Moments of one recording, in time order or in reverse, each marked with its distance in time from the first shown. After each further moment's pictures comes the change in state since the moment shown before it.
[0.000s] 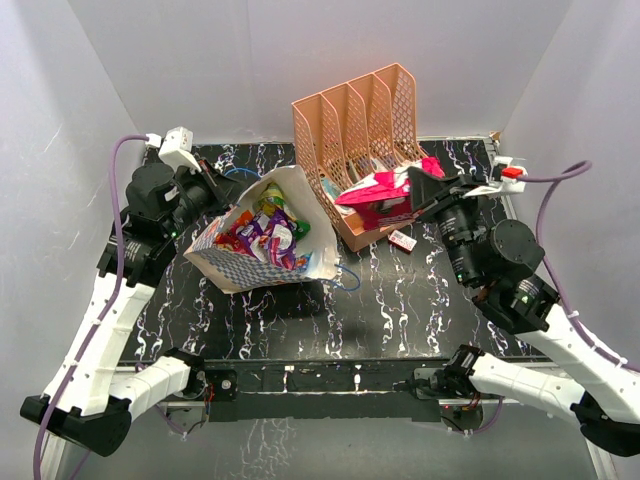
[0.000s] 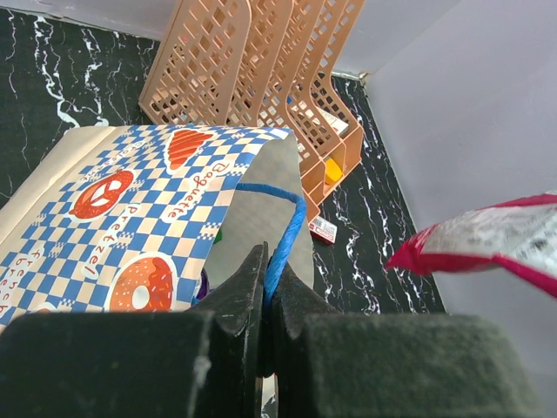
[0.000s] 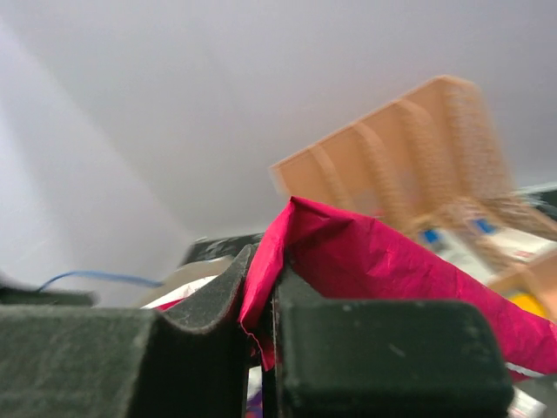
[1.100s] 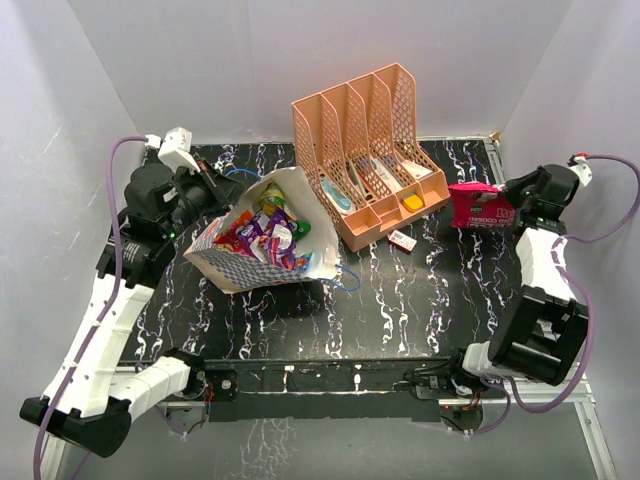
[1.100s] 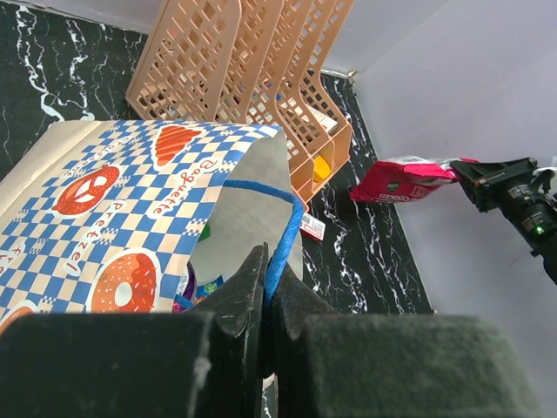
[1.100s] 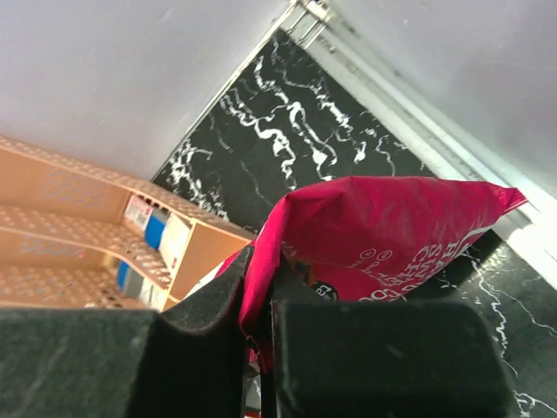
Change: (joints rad) left arm 0.000 0.000 0.000 0.000 0.025 -0.031; right arm -1.256 0.528 -0.139 0.037 -0.544 0.233
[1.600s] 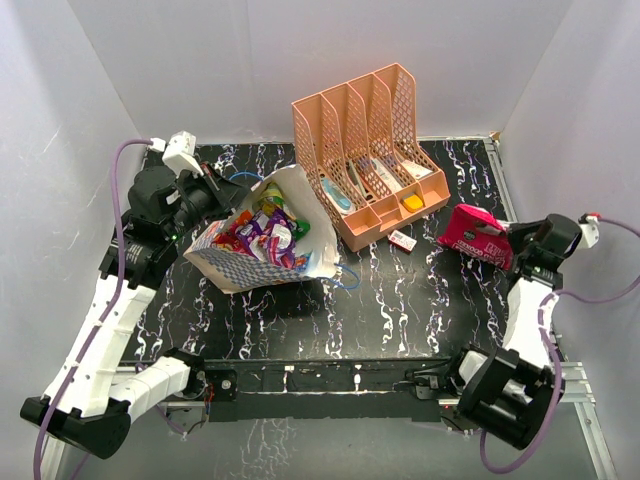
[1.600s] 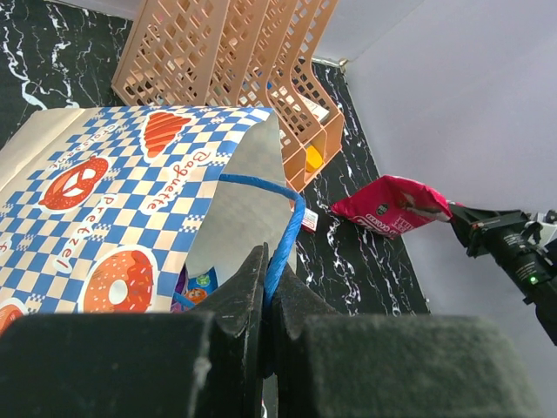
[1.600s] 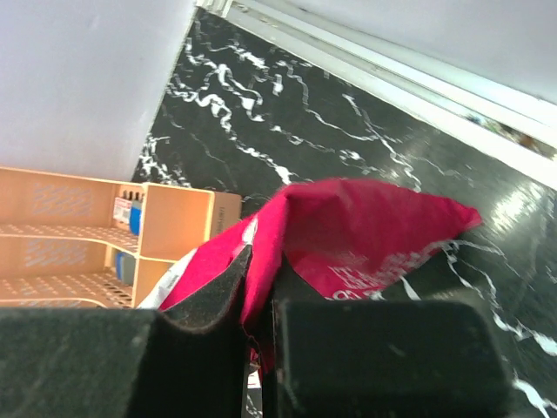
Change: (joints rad) left arm -0.004 -0.013 -0.034 0.016 0.026 -0.011; right arm -0.165 -0.308 -0.285 -0.095 -0.103 0.177
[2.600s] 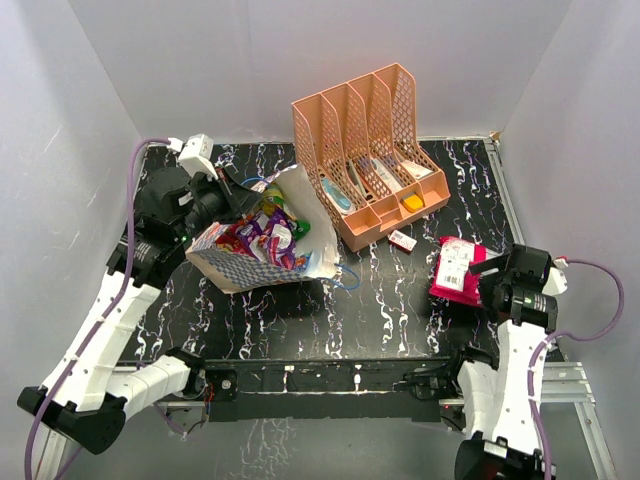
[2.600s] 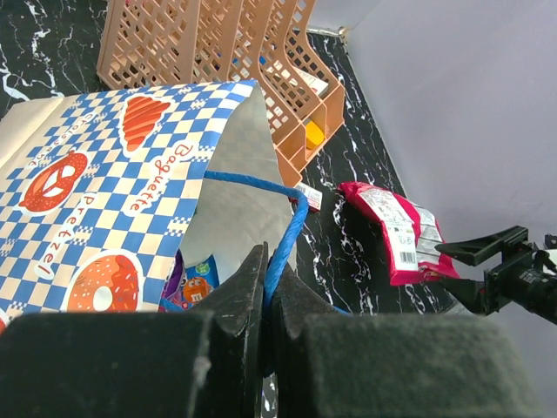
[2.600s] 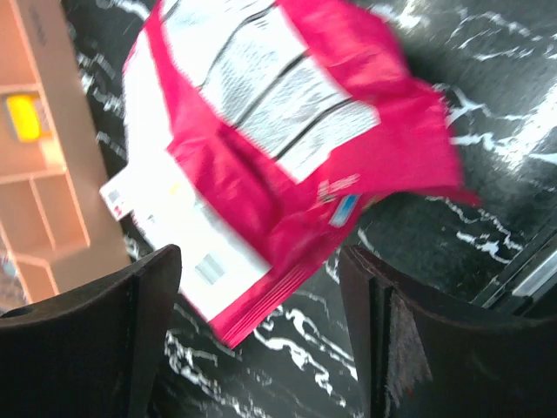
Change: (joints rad) left arm -0.081 0.016 0.001 -0.009 -0.030 0.046; right arm 0.185 -0.351 0.038 -0.882 0.194 0.163
